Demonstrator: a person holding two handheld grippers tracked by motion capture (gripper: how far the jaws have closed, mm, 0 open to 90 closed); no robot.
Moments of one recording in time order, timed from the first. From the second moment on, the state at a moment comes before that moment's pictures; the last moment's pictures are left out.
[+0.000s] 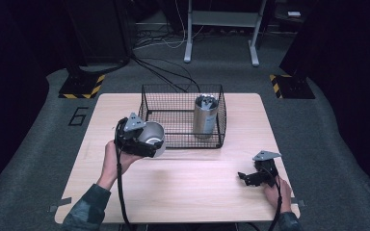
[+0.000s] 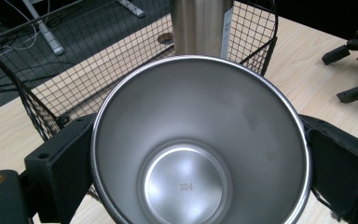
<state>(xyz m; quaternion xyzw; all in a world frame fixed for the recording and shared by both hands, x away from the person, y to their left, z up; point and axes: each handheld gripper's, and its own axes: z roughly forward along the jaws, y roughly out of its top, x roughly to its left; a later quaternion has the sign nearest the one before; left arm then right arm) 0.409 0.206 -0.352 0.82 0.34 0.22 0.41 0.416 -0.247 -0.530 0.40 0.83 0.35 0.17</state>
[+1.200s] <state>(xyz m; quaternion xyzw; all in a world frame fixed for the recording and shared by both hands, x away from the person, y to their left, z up) 0.473 0.181 -0.337 0.81 0.35 0.23 0.41 0.415 -0.247 -0.529 0.40 0.83 0.35 0.17</state>
